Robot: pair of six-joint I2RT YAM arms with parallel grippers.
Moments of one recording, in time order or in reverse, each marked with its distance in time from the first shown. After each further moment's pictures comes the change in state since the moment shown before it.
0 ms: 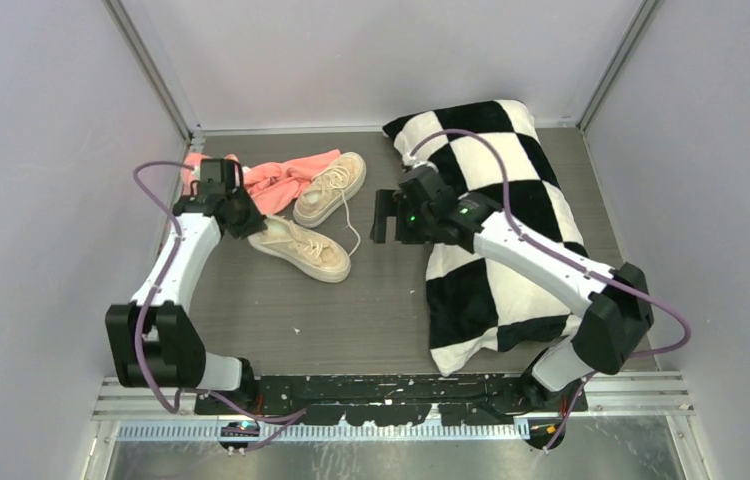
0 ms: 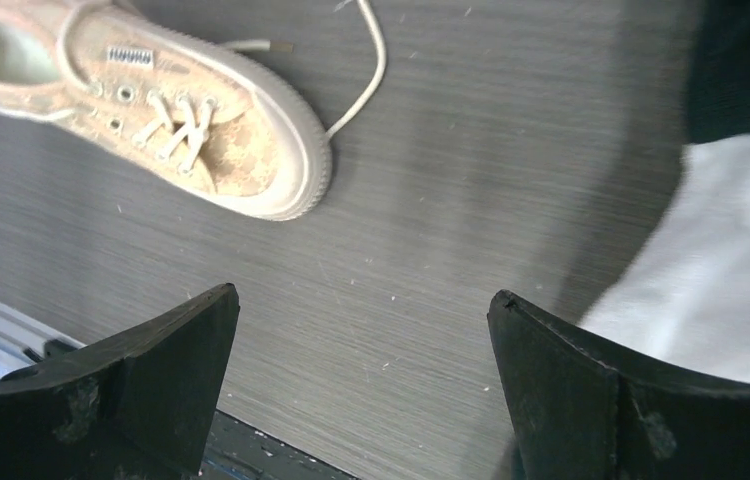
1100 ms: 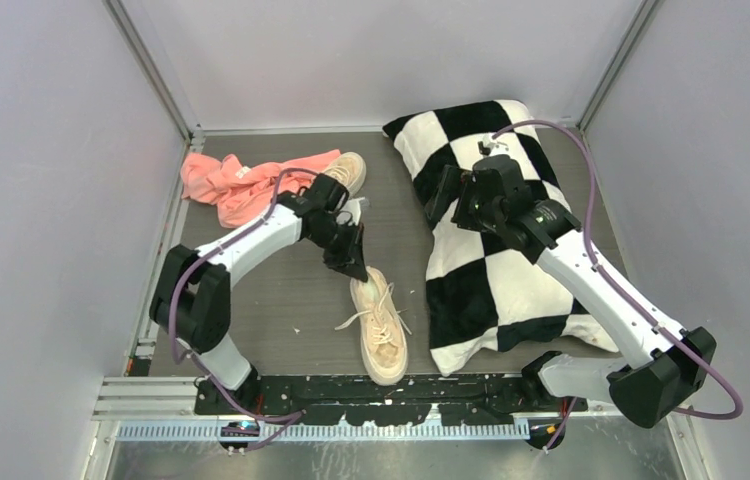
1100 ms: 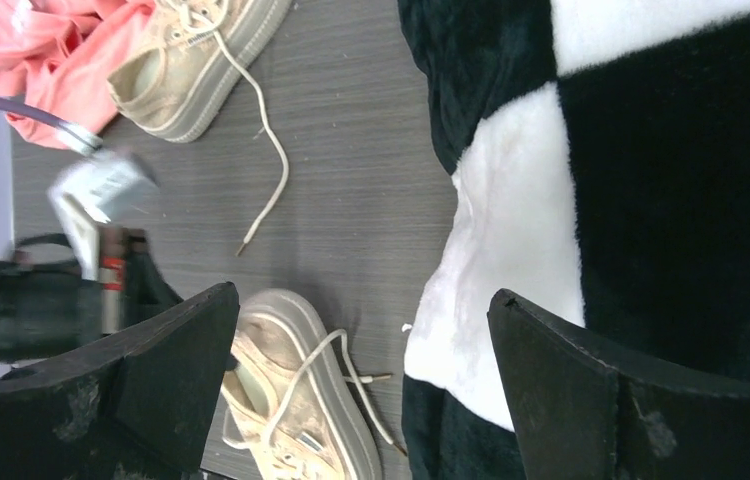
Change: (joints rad) left arm -0.512 0.250 0.082 -0.082 0.583 0.241; right arm -0.250 -0.326 -0.091 -0.053 0.049 -0.031
